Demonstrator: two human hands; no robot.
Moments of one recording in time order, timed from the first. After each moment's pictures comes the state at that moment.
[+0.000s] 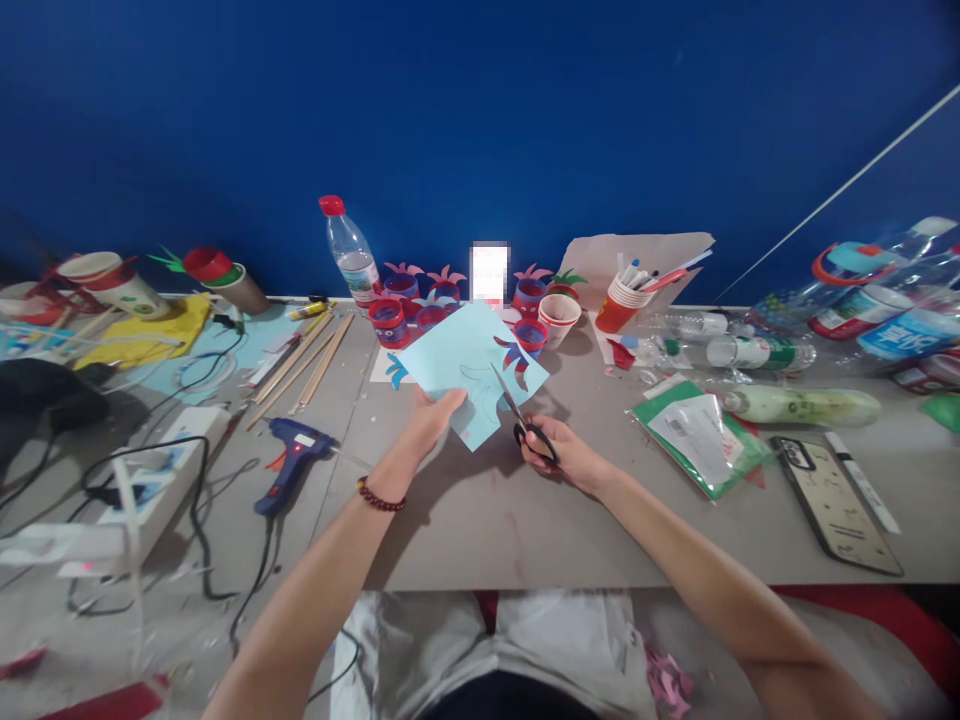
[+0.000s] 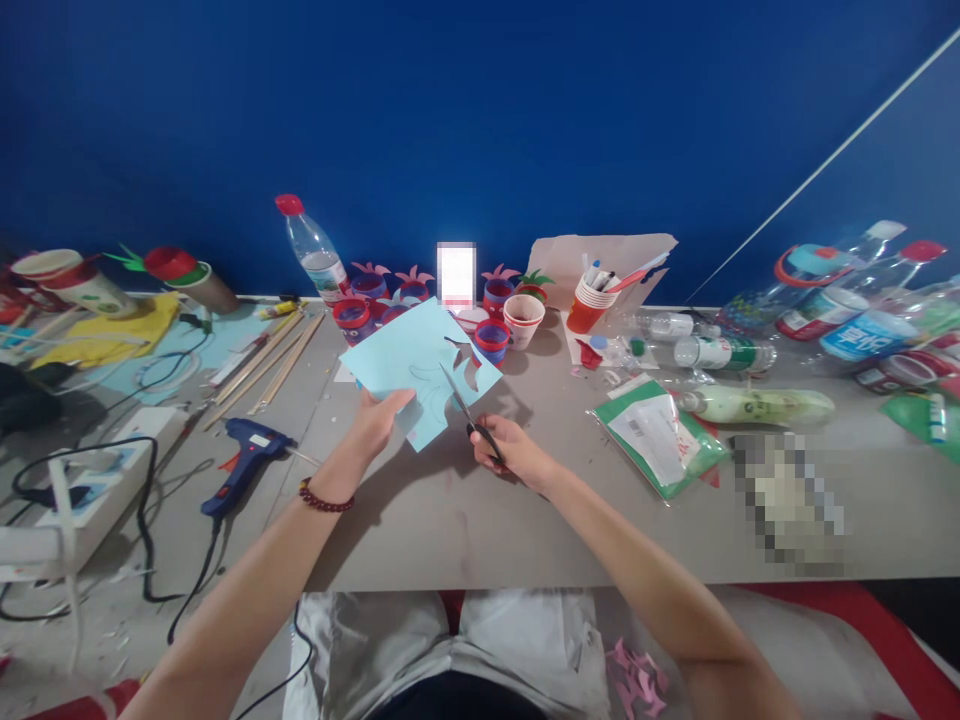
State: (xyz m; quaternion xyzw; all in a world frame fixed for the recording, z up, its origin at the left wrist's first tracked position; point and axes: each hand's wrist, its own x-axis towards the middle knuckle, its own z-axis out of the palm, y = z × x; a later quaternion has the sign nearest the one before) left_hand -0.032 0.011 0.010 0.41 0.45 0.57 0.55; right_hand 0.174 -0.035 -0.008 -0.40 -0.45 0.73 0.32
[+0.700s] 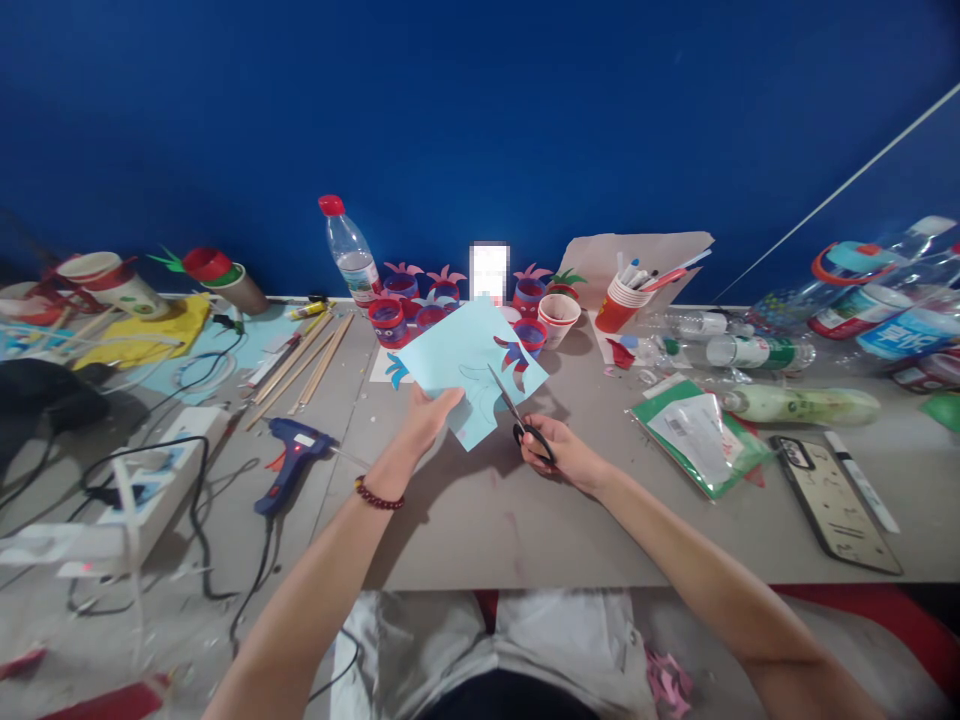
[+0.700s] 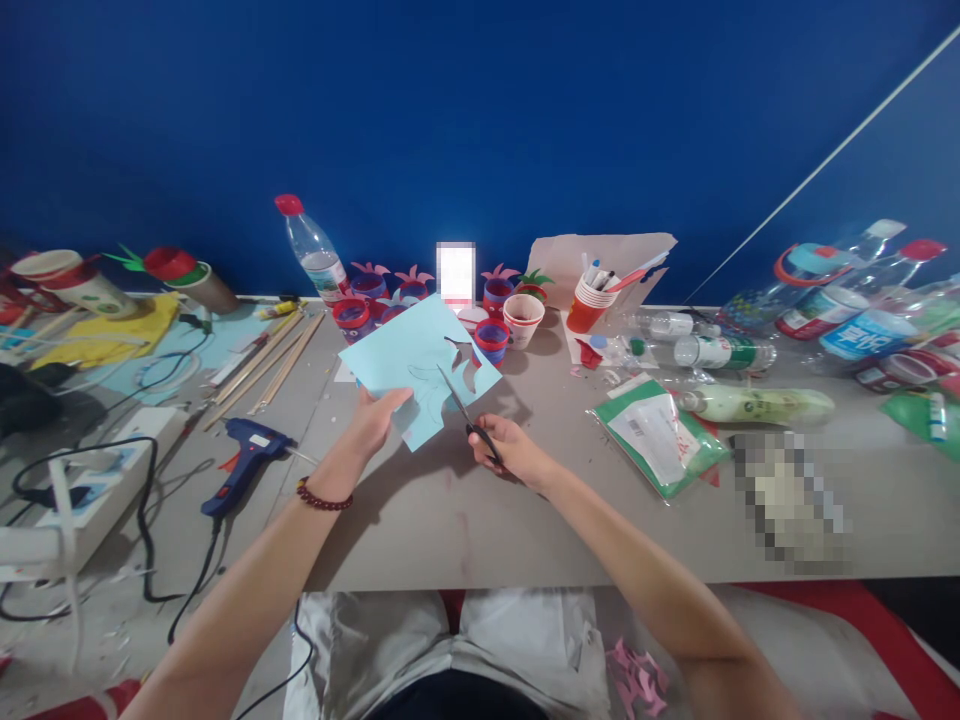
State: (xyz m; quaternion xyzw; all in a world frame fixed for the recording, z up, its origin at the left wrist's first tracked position) left_hand -0.035 0.010 0.015 0.43 0.43 0.56 0.57; right_hand 0.172 -0.035 -0.006 -0.42 -0.44 0.73 0.32
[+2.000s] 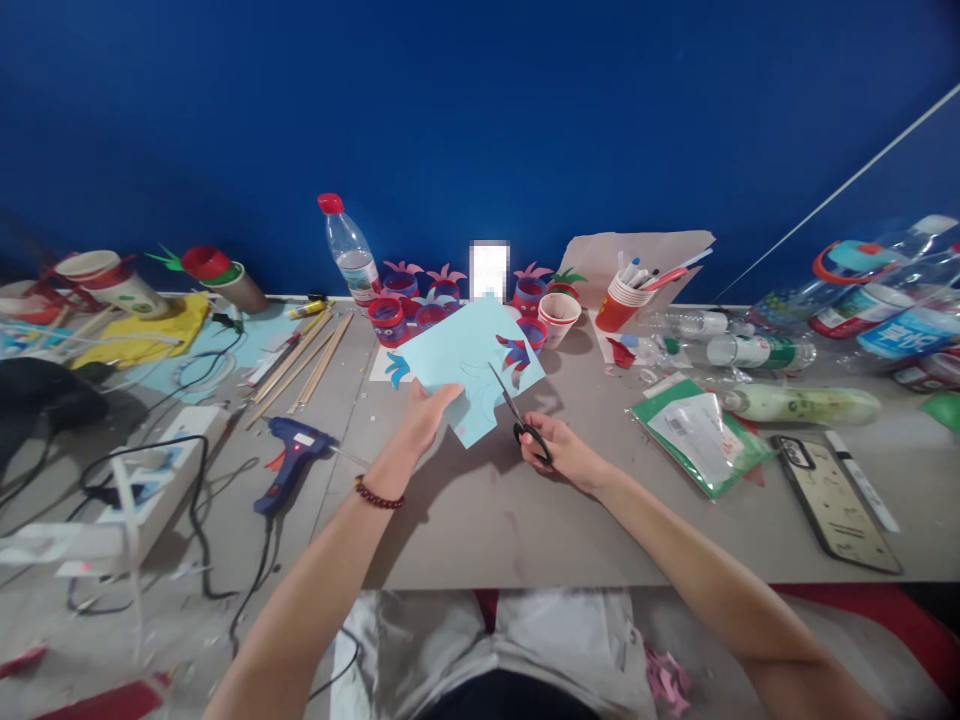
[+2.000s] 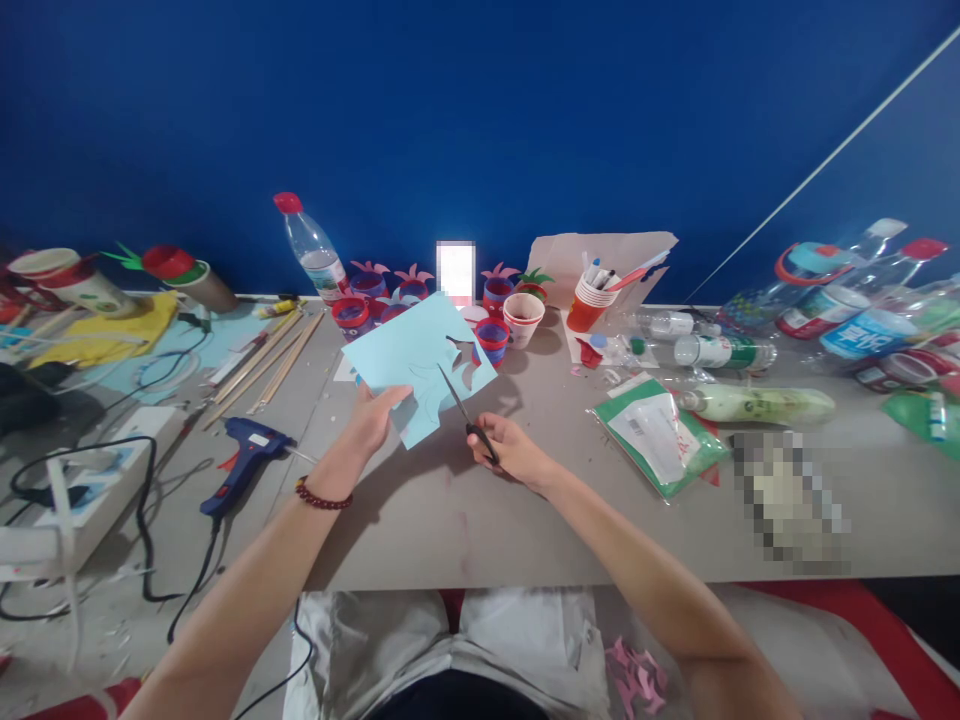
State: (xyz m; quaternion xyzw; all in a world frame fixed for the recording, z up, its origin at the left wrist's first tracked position) left_hand -0.035 0.015 0.010 0.36 0.47 0.58 0.56; right_hand 0.172 -0.036 -0.005 -0.44 -0.47 0.70 0.31
